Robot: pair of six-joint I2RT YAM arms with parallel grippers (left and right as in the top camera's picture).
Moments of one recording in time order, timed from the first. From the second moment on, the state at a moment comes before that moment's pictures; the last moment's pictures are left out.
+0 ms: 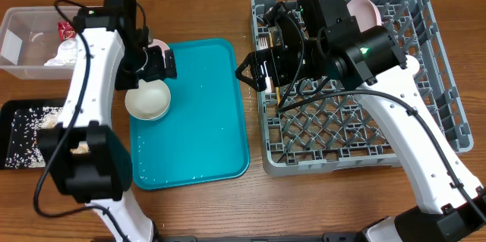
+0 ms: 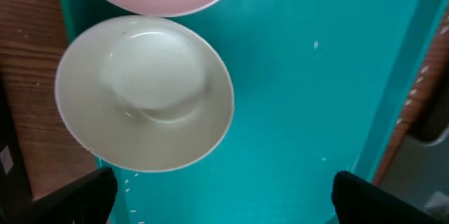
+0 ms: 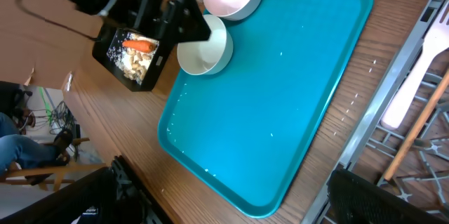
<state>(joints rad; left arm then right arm) 0.04 1.97 1.79 -1.34 0.14 -0.16 0.46 1.66 1.80 -1.10 -0.54 0.18</state>
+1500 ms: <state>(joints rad) -0.11 2.21 1.69 -1.27 -0.05 -0.10 0.46 1.66 1.80 -1.10 -0.54 0.18</state>
